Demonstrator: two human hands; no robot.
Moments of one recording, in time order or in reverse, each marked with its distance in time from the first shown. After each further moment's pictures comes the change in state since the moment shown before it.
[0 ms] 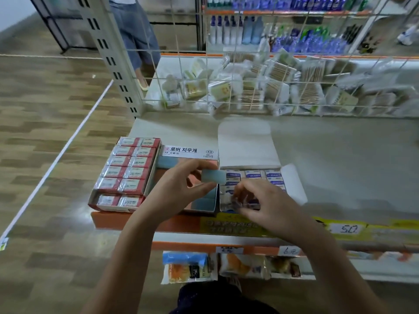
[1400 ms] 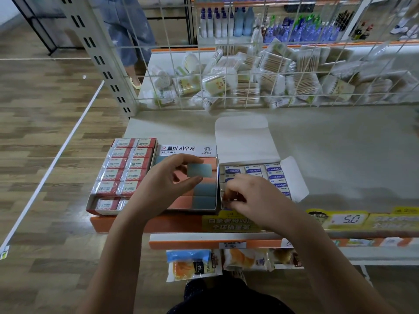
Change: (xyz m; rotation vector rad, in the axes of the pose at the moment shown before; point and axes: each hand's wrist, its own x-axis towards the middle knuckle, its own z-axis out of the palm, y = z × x) left_hand 0.002 -0.015 -0.018 0.058 0.024 -0.004; right_hand 0.018 -0.018 0.007 -0.102 -0.044 -0.018
